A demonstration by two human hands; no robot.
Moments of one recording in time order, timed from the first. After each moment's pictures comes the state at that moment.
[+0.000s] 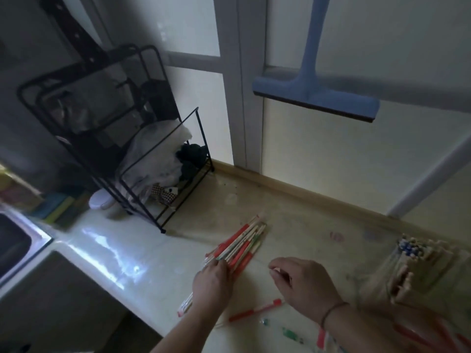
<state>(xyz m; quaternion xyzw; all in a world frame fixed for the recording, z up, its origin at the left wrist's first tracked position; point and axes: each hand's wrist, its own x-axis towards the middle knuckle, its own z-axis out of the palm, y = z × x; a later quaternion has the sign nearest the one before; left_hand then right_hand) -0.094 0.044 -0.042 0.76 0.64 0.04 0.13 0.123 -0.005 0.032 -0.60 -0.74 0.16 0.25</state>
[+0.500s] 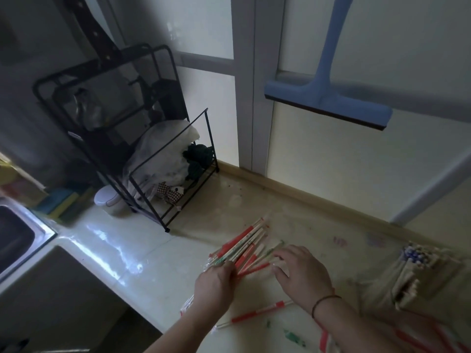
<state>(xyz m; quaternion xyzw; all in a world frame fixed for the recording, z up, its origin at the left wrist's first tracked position) -0.101 0.041 -0.023 0.77 0.61 0.06 0.17 0.108 0.016 0.042 -0.68 -0.69 0.19 0.14</state>
